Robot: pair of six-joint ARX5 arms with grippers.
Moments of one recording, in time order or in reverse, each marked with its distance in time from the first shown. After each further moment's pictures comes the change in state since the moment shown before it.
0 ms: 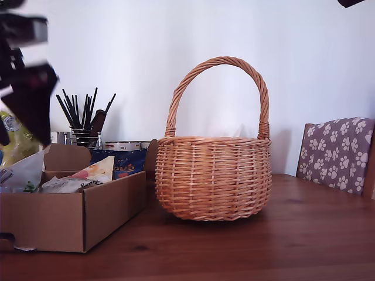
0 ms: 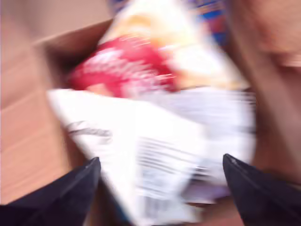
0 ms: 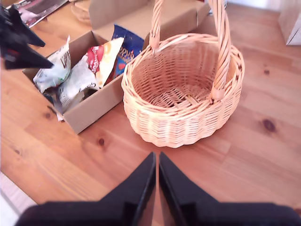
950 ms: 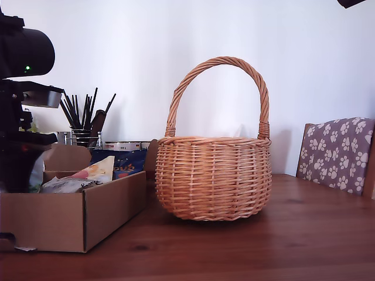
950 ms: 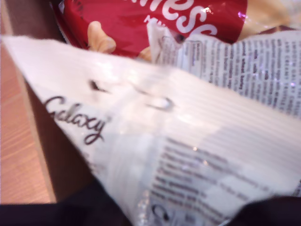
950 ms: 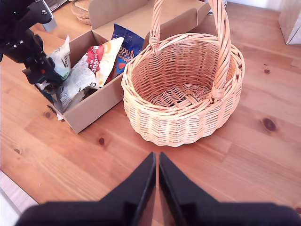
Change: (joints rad) left arm -0.005 0.217 0.003 0.006 -0.071 -0.019; right arm 0.000 0.000 0.000 -0.005 0.000 0.000
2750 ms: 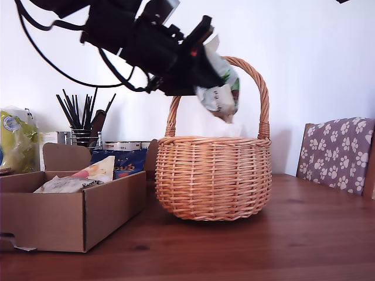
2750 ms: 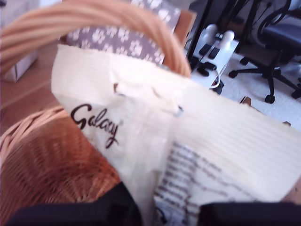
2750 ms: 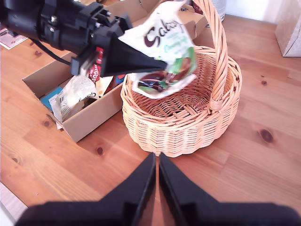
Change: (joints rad) left arm -0.361 0.156 0.188 0.854 0.548 -0.160; right arm 0.000 0.000 0.000 0.041 0.001 -0.001
